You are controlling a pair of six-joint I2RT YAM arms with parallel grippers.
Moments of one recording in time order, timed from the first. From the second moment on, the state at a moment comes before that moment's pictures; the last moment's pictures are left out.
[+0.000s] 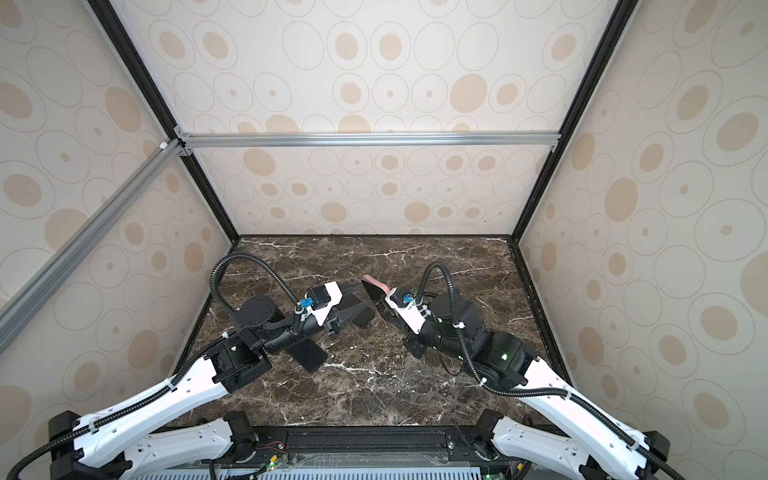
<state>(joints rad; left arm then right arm) -0.92 0.99 0.89 0.21 0.14 0.27 0.86 0.89 1.04 -0.62 -0.01 -0.13</state>
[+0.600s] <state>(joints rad) -0.92 0.97 0.87 0.23 0.11 0.27 0.86 0.89 1.04 -0.62 -0.05 -0.14</state>
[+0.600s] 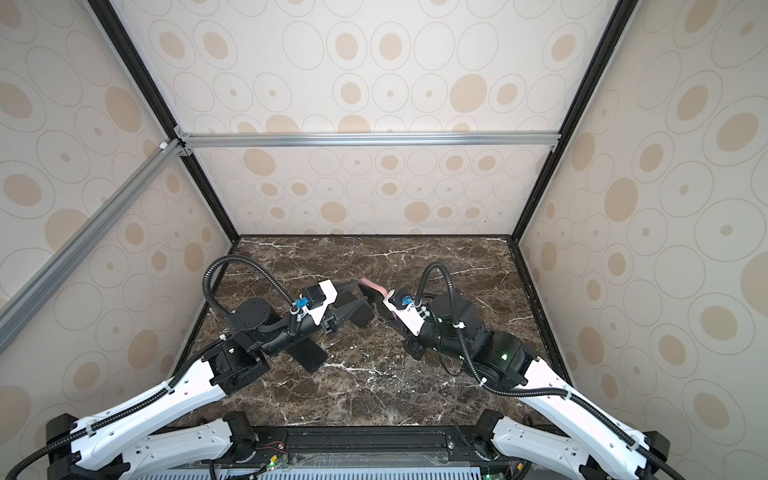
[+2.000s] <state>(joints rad) -0.92 0.98 0.87 0.23 0.09 0.27 0.85 0.88 1.04 -0.63 -0.09 -0.17</state>
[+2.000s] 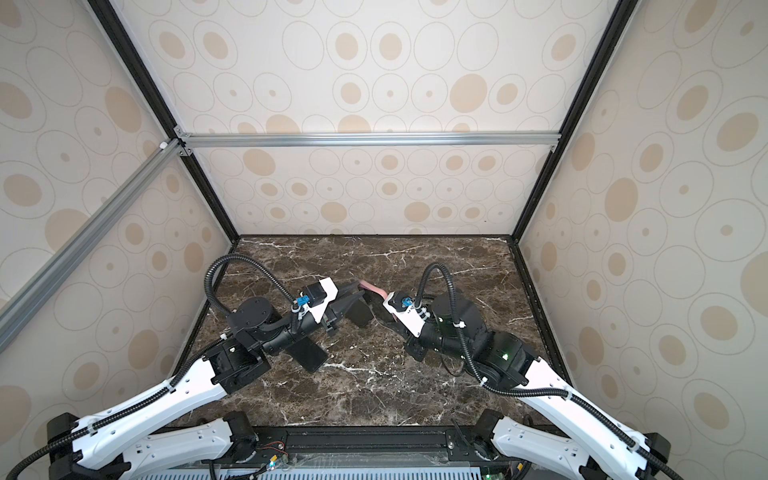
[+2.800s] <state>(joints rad) -0.91 0.99 0.89 0.22 0.19 0.27 0.84 0.85 1.04 -0.65 -0.18 -0.17</state>
